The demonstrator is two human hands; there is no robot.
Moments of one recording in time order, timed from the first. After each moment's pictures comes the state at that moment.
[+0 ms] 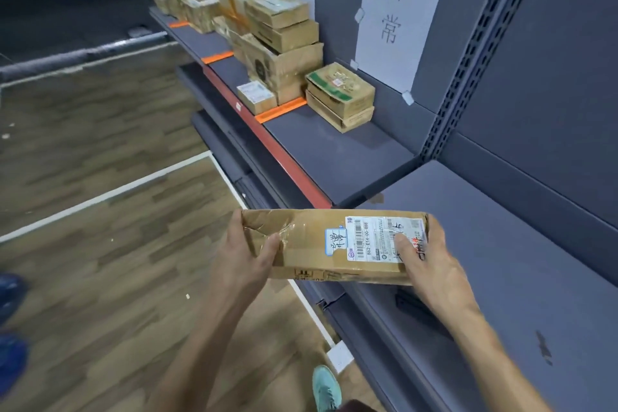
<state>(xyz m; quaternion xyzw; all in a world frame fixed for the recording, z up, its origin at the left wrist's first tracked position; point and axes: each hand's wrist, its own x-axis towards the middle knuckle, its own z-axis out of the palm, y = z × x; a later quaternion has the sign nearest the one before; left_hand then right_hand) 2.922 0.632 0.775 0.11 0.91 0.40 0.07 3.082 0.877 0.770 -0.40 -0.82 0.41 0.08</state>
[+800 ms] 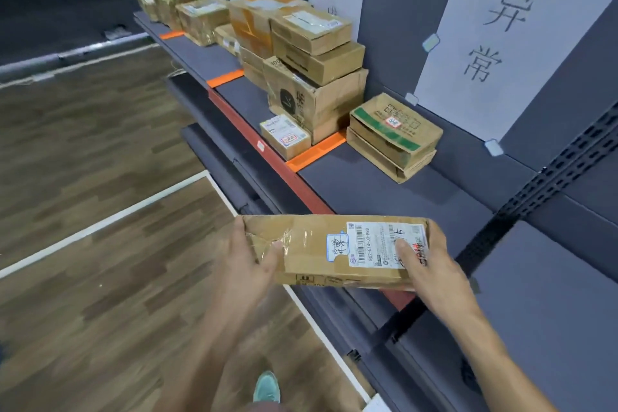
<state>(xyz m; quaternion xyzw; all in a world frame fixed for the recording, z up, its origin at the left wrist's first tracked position) 2.658 0.625 0.757 0.13 0.90 0.39 0.11 2.830 0.866 0.757 -0.43 -0.81 0.39 0.08</state>
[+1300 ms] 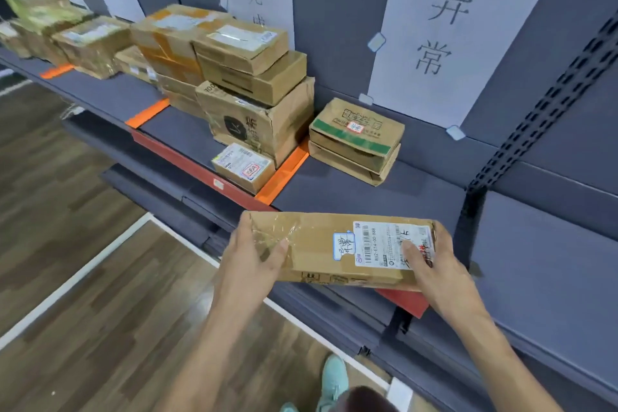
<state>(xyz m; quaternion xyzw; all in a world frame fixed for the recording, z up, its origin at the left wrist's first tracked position) 2.543 0.679 0.761 0.30 0.86 0.38 0.19 2.794 0.850 0.746 -0.57 -0.72 0.37 0.14</state>
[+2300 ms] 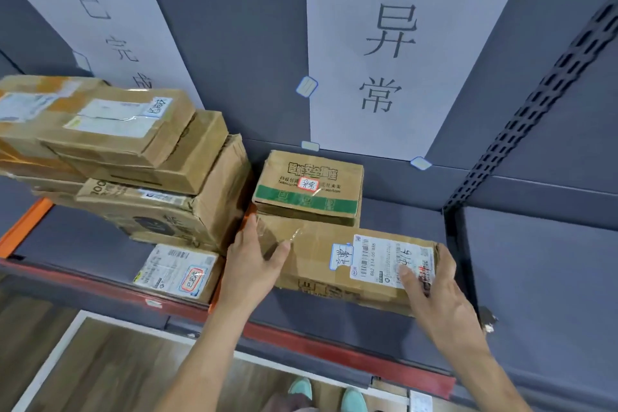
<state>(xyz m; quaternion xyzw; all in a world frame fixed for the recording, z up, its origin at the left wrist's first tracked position) 2.444 0.889 0.744 0.44 0.81 0.27 0.26 2.736 0.914 0.743 -0.69 -0.61 0.33 0.19</state>
